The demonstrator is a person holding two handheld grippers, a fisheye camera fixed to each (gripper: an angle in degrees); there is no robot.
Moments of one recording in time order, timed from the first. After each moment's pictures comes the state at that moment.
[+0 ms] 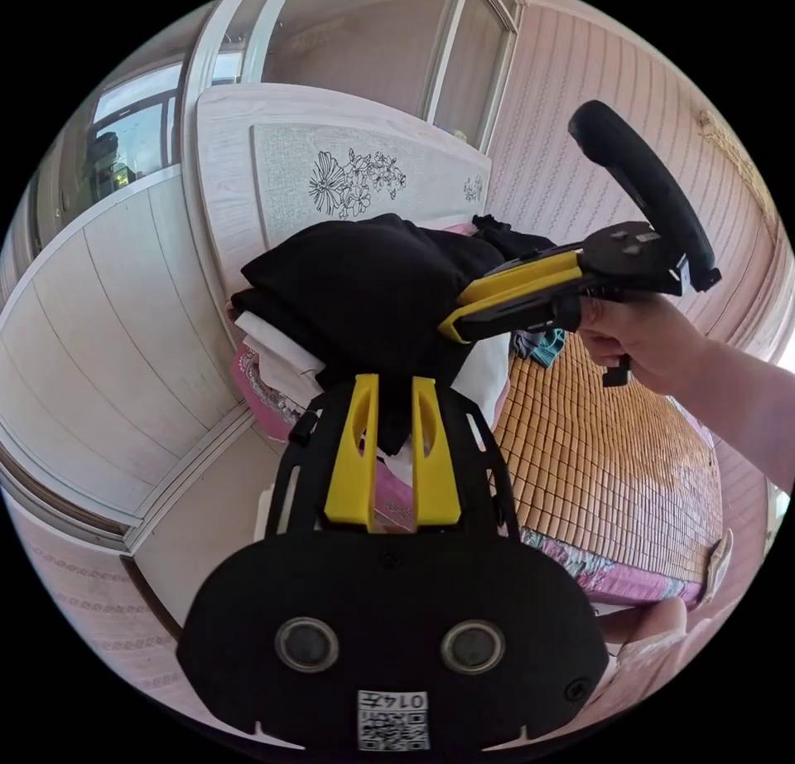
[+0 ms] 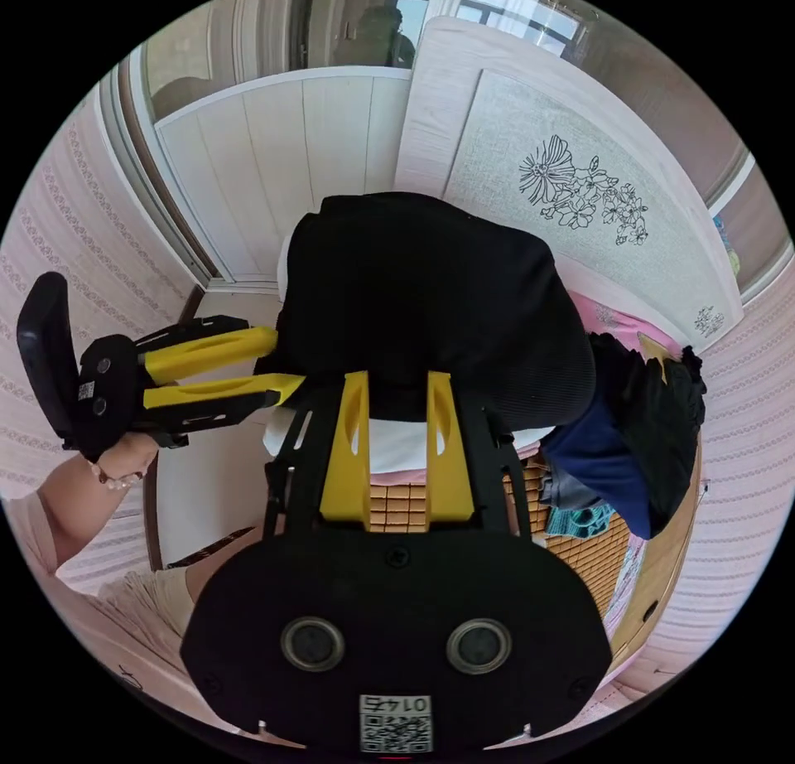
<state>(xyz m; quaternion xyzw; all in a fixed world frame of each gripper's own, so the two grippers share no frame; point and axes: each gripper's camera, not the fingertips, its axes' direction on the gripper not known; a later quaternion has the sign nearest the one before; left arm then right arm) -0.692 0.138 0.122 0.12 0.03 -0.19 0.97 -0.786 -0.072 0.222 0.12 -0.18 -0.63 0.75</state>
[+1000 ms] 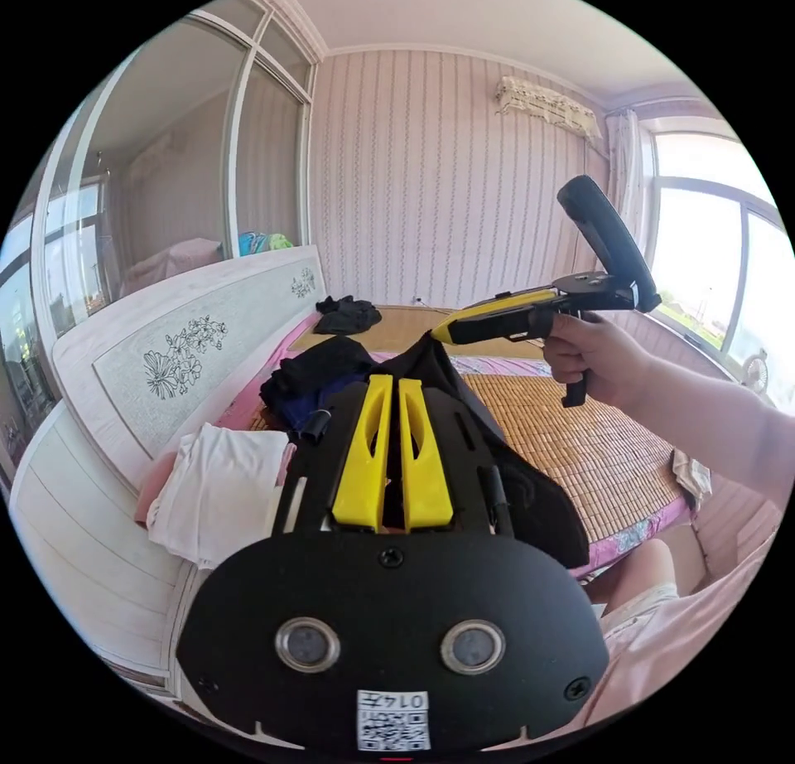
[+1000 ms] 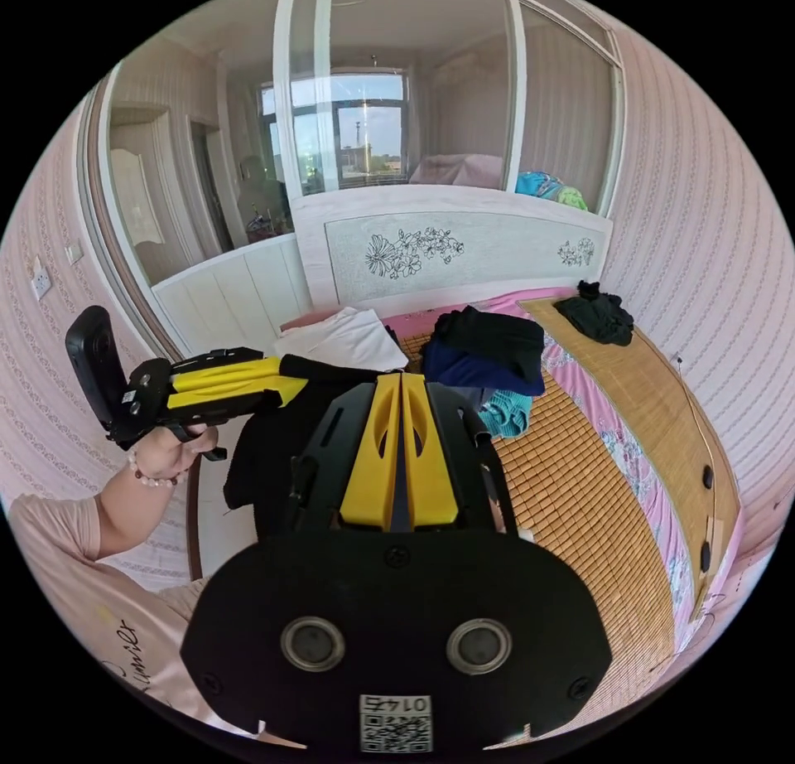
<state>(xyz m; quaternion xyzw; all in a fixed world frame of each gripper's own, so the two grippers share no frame) -0.473 -0.027 -0.052 0.28 0.13 0.04 0.95 -0.326 -0.167 0.089 0.25 -0.29 -0.40 0.83</state>
